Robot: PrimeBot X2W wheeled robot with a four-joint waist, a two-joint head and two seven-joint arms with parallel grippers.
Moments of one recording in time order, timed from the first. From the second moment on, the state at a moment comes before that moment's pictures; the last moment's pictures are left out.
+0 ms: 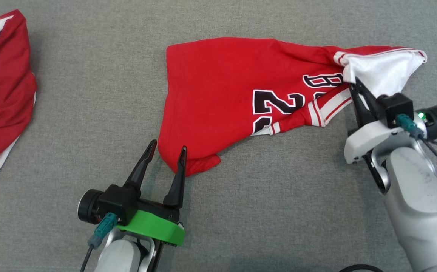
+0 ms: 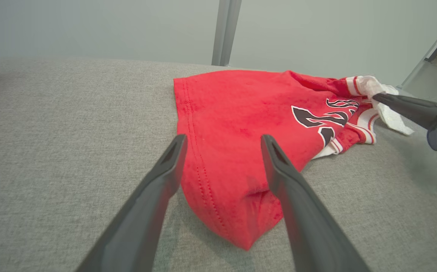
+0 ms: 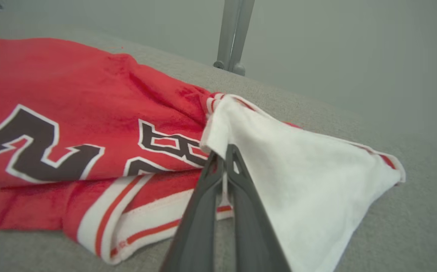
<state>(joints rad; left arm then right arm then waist) -0.18 0.05 -0.31 0.17 -0.23 -0.11 -0.26 -0.59 -0.18 0.08 0.61 -0.05 0.13 -0.26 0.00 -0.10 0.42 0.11</state>
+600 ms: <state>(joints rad) -0.18 0.05 -0.43 0.17 -0.30 -0.10 -0.26 -1.10 -0.36 0.01 0.83 -0.18 0.13 -0.26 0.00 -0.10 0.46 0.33</state>
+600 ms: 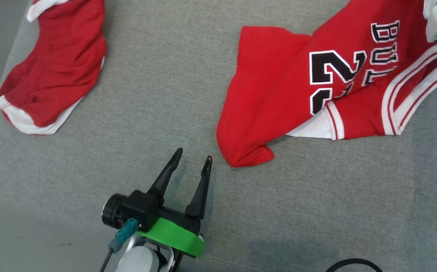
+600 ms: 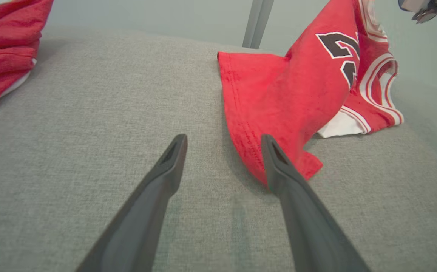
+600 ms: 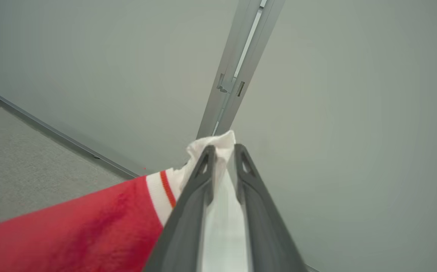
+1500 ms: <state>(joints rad) -0.11 0.05 -0.36 0.21 -0.28 -0.10 -0.26 -0.50 -0.29 0.50 0.55 0.29 0.13 -0.26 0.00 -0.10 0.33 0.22</state>
